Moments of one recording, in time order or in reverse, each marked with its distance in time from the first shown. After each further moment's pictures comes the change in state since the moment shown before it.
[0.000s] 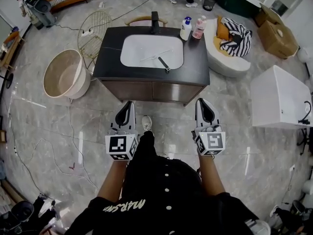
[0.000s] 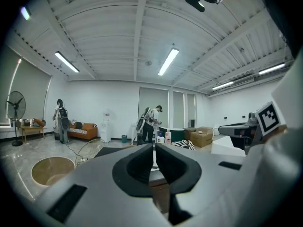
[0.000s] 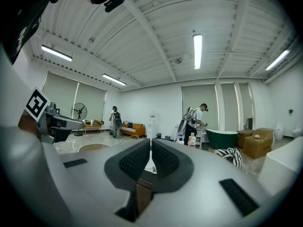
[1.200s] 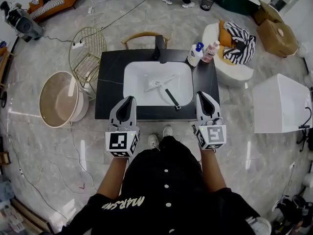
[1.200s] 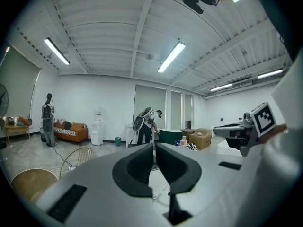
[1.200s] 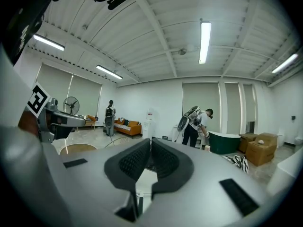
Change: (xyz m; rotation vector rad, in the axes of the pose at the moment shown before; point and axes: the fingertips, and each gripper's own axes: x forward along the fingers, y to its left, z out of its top) left arm 0.255 0.140 0.064 0.002 -0.001 -0.097; right arm 0.287 -0.040 0.036 -0.045 0.035 -0.032
